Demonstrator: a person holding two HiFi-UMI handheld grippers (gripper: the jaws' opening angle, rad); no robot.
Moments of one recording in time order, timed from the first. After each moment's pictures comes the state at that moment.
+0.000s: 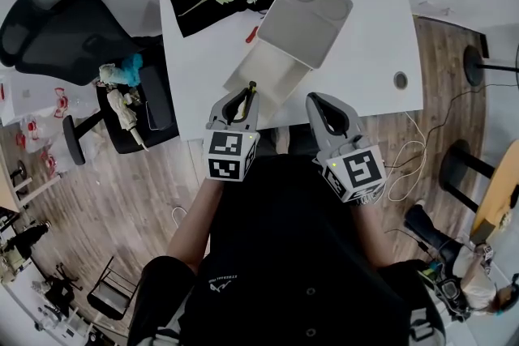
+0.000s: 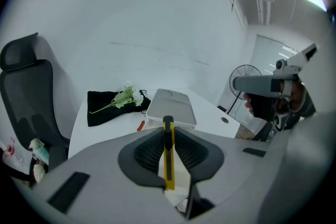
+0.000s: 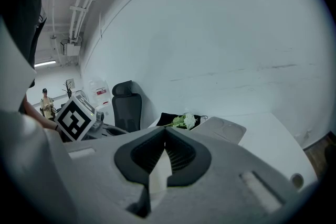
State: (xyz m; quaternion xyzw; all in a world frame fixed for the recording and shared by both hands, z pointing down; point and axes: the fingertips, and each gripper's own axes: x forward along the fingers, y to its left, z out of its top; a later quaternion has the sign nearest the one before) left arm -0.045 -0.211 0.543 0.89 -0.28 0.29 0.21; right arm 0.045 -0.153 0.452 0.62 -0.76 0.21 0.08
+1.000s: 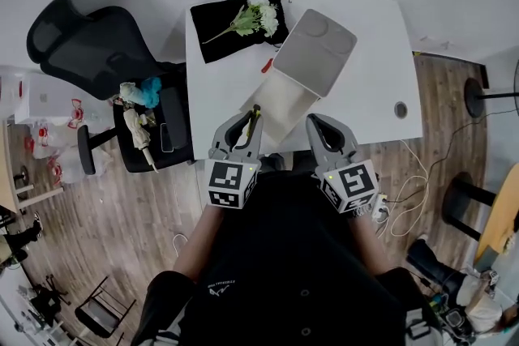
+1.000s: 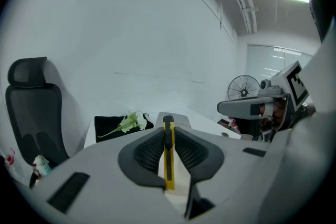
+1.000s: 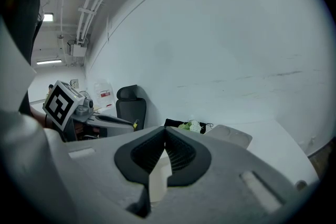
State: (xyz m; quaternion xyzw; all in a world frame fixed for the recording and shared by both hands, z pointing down) left arm -0.070 -0.210 0.474 0.92 -0.29 0.20 0.14; right arm 0.023 -0.154 0.442 0.62 -0.77 0.17 0.07
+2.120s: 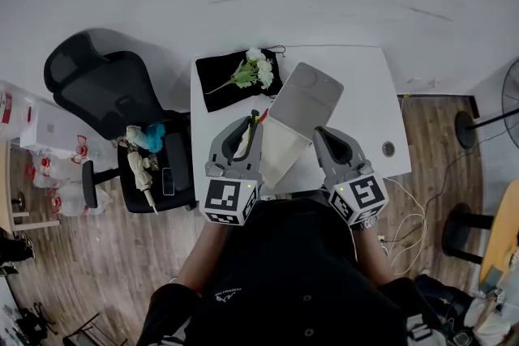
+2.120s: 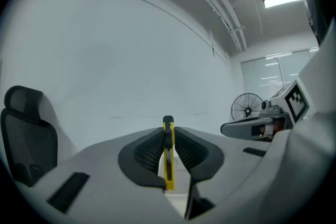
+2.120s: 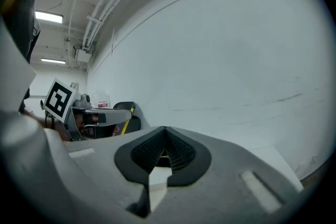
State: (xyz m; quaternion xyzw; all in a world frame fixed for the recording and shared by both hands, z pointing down) left arm -0.039 -0.258 0.344 0.95 -0.32 0.05 0.06; right arm 0.061 -0.186 0.356 0.63 -0.77 0.09 0.03
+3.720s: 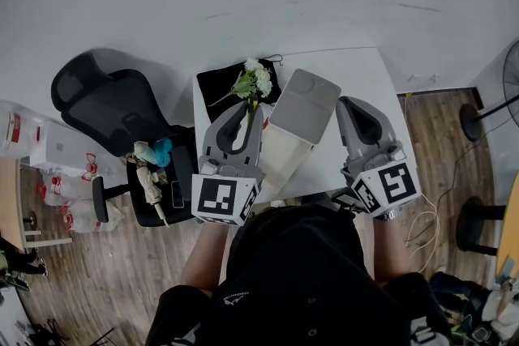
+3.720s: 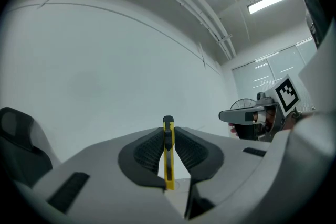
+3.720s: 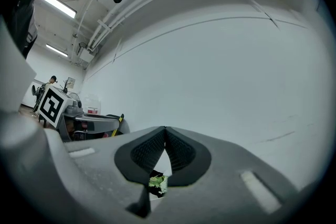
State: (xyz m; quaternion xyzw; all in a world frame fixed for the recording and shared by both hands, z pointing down) left arm -0.024 -0.259 0.255 0.96 -0.30 -0.02 -0.01; right arm 0.102 -0.184 0.244 0.66 -0.75 -0.03 0.01
